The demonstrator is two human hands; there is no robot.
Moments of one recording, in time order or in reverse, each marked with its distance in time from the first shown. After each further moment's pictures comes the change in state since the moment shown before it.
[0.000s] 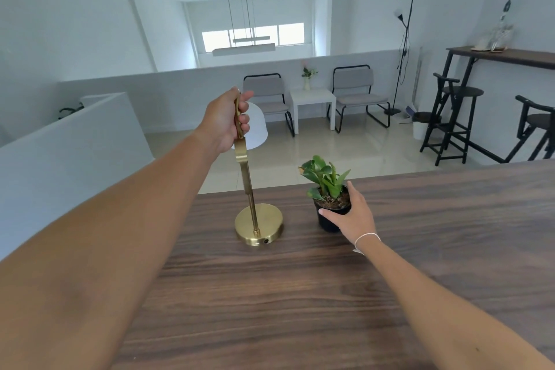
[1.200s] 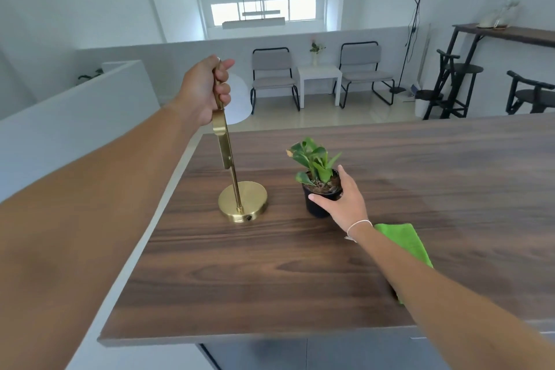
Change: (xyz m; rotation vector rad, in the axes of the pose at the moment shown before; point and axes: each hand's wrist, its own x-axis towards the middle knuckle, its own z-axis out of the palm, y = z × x) left_hand -0.214 0.005 -0.037 -0.034 0.047 0.060; right_hand -0.224 -0.019 -0.054 0.114 -0.076 -0.039
